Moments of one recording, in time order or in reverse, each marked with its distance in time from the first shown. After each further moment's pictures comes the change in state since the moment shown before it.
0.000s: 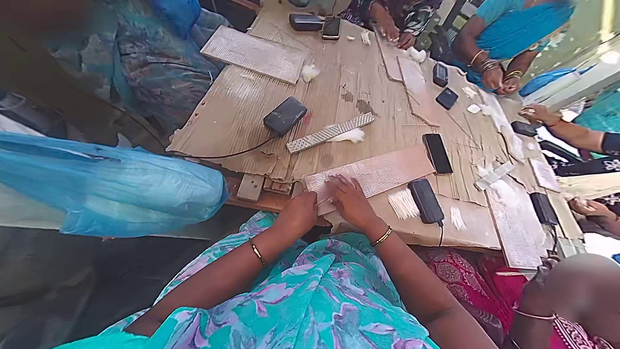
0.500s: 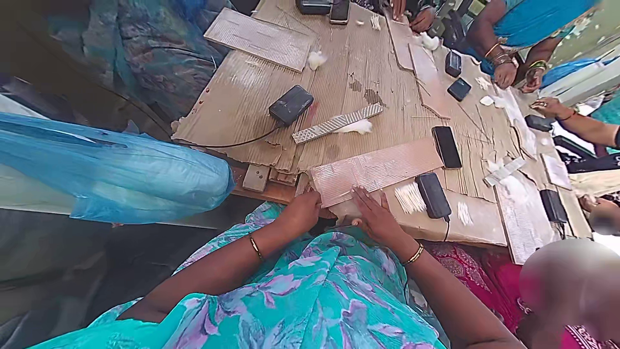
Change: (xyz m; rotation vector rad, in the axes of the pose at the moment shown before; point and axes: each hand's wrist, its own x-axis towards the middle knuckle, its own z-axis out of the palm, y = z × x) left_hand -0.012 -0.013 0.005 -0.066 -0.081 0.048; right_hand -0.076 -0.001 -0.019 -0.032 -0.107 0.040
